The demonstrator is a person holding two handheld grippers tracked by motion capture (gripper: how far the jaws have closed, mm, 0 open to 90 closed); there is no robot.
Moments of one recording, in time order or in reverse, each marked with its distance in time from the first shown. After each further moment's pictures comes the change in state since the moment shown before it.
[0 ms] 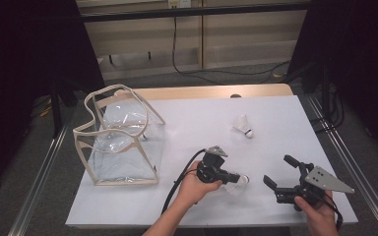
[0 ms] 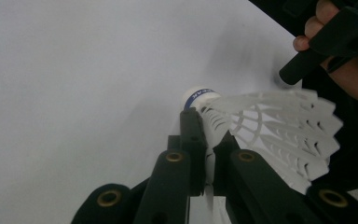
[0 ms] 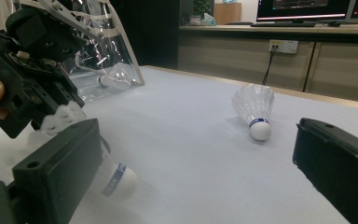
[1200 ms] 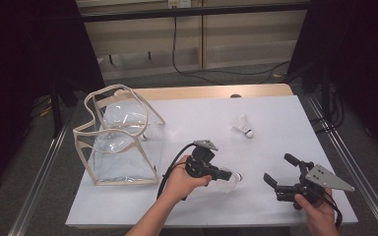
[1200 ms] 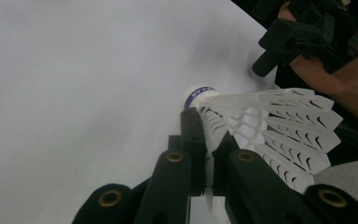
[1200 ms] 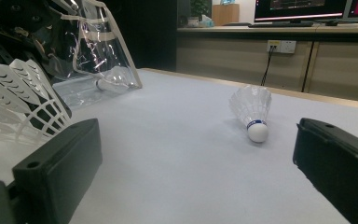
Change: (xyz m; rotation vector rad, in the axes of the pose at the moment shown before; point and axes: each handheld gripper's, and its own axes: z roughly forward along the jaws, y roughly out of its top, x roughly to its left) left arm -0.003 0.013 -0.041 0.045 -0.036 -0.001; right arm -0.003 0.001 0.003 -0.009 -0.007 0.020
